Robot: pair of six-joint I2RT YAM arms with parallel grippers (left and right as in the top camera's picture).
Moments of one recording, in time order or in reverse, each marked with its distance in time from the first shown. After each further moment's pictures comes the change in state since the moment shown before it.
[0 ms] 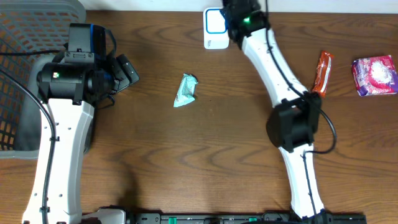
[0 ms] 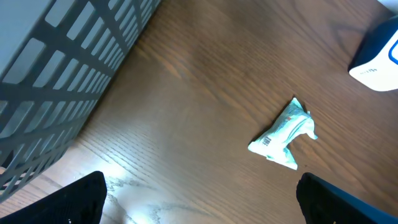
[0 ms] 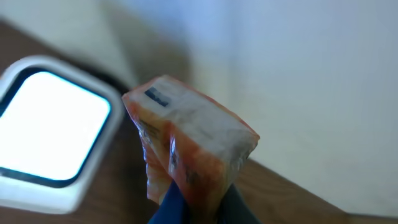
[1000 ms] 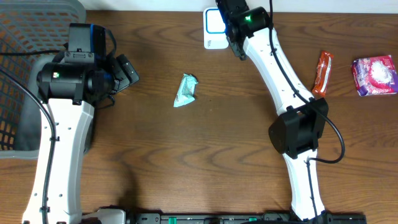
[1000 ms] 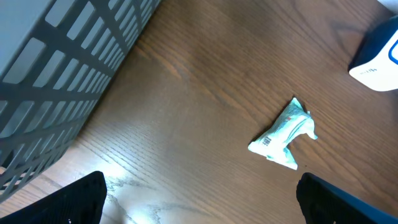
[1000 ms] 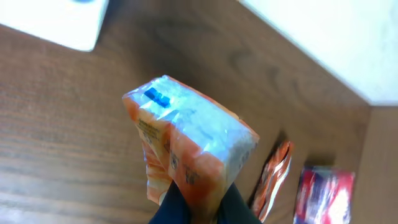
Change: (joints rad) left arm 0.000 0.000 0.000 0.000 0.000 0.000; right arm 0.020 -0.112 0.002 -0.598 0.043 0.301
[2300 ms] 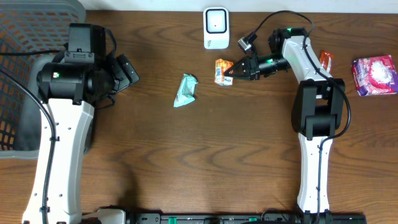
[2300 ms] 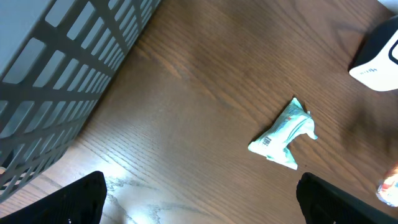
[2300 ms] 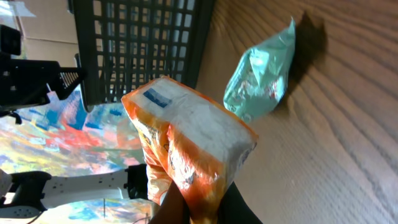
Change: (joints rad) left arm 0.000 0.000 0.000 0.000 0.000 0.000; right arm -0.323 0.186 -0.256 -0.296 -1.868 -0.371
